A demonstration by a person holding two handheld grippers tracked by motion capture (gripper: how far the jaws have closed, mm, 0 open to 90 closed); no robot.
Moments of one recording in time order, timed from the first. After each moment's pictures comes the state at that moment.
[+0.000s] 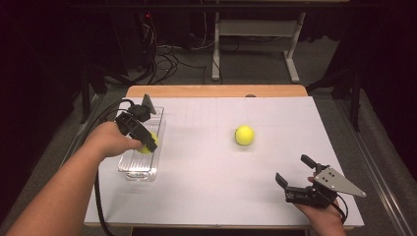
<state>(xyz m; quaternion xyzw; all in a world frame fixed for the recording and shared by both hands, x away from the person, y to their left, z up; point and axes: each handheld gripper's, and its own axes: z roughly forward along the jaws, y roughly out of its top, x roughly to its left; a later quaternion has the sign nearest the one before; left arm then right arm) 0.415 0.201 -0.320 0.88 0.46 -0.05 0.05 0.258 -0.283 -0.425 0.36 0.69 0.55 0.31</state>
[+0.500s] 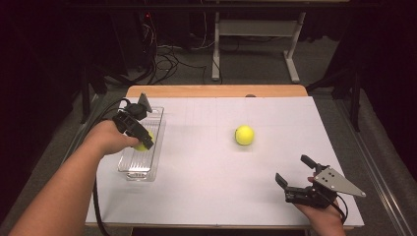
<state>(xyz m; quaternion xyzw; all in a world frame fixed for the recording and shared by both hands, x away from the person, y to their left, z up) 0.427 0.211 -0.327 0.87 0.48 -0.03 0.05 0.259 -0.282 -0.426 0.36 0.69 0.55 0.31</state>
